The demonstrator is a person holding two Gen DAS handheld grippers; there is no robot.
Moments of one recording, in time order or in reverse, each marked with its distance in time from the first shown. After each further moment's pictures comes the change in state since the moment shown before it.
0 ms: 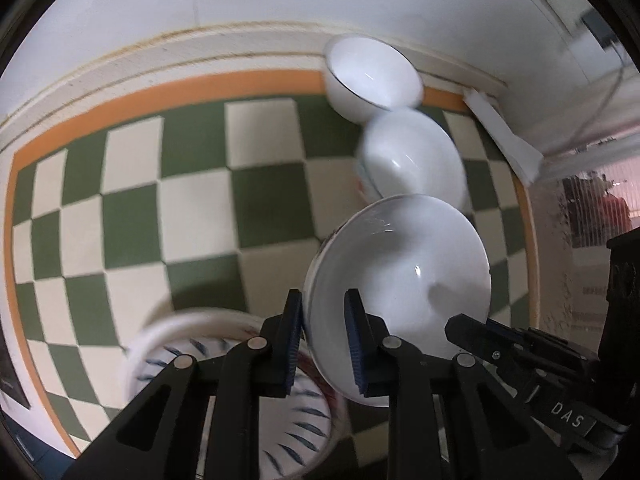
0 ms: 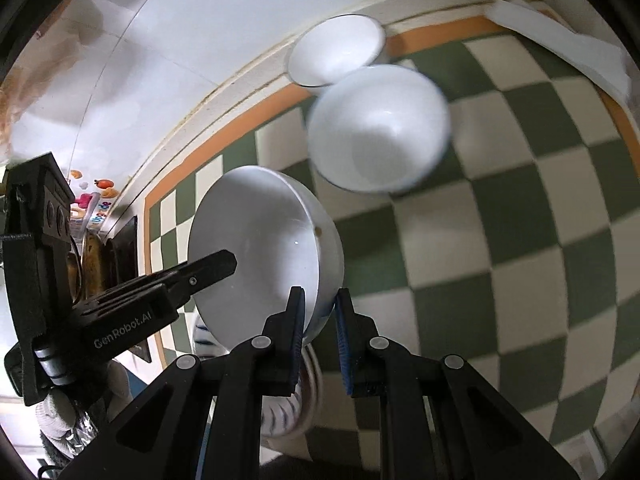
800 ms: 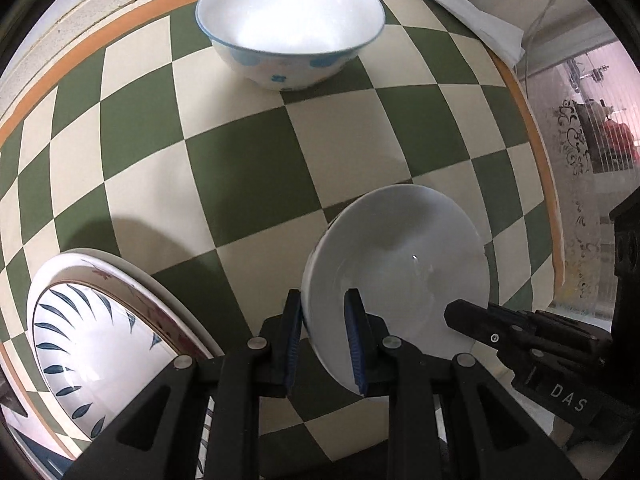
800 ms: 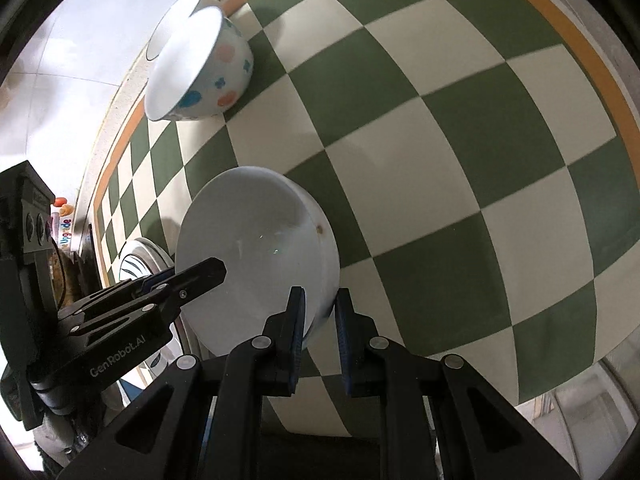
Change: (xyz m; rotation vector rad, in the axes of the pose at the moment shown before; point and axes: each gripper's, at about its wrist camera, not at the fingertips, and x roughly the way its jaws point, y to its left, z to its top) left arm 0.084 -0.081 -0.054 0.170 0.168 0.049; right arm 0.009 -0.117 -0.062 0.182 0.086 -0.060
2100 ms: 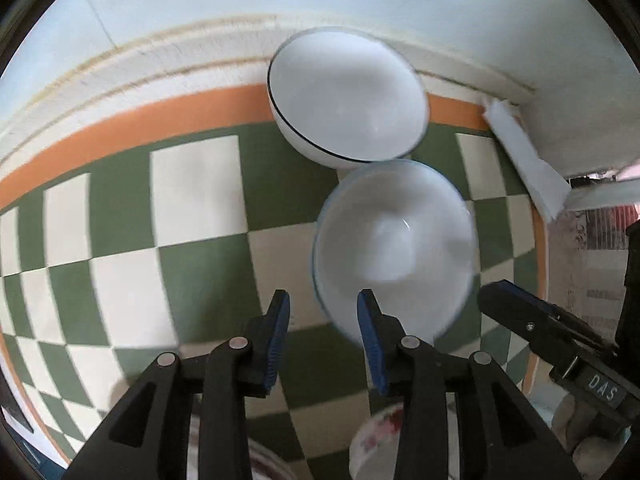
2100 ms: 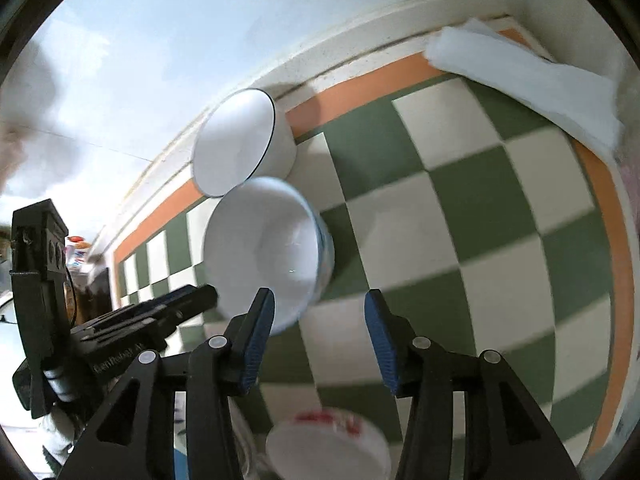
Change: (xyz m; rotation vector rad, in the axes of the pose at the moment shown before) left arm -0.029 0.076 0.133 -0.192 -0.080 -0.034; right arm -0.011 0.089 0.167 -0.143 -0.106 0.003
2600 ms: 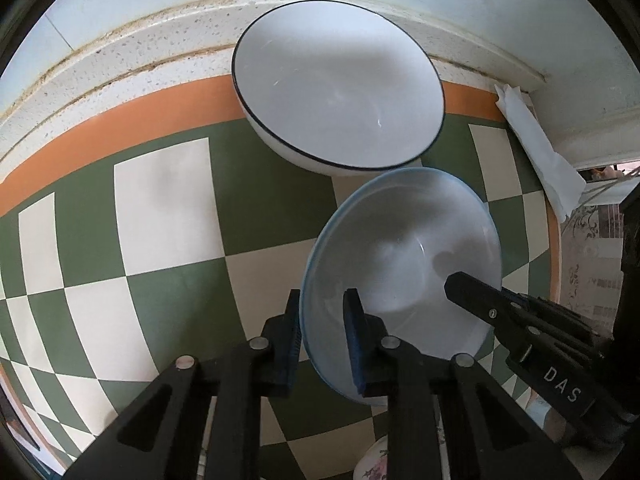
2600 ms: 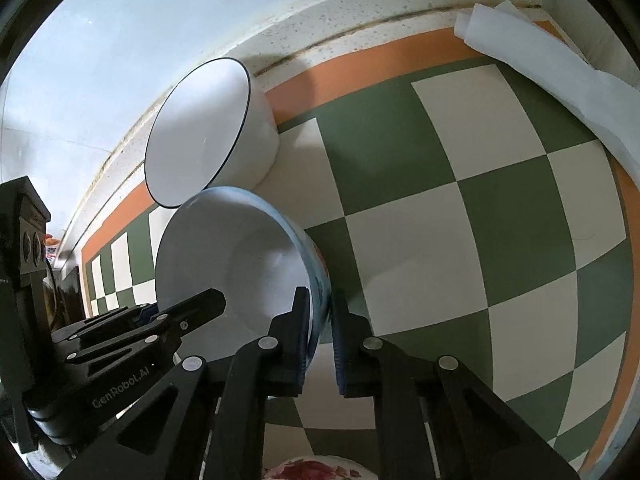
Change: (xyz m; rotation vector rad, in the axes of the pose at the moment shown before) left arm 0.023 -0.005 0.012 0.040 0.015 0.015; right arm 0.041 0.003 0.013 -0.018 0.038 -0.078
